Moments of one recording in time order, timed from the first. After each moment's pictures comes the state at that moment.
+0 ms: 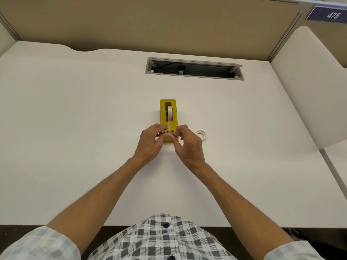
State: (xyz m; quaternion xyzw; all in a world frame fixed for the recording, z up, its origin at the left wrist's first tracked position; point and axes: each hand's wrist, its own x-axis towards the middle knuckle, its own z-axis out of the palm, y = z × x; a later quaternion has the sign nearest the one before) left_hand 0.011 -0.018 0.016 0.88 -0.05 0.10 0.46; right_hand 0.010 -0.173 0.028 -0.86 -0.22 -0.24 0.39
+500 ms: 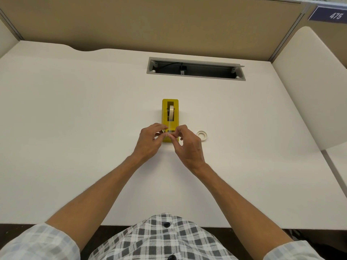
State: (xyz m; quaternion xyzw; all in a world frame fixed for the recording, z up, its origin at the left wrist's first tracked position) left_hand 0.013 -0.012 0.023 0.87 -0.04 0.09 0.48; right_hand 0.011 -0.170 0.026 -0.86 -0.22 -0.22 0.40
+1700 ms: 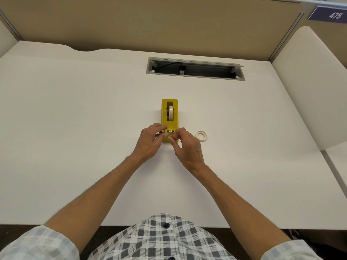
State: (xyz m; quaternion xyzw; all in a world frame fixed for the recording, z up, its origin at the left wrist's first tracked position) left_hand 0.013 -0.013 0.023 0.87 -0.05 0.07 0.48; right_hand 0.011 -0.173 0.014 -0.87 -0.23 -0.21 0.37
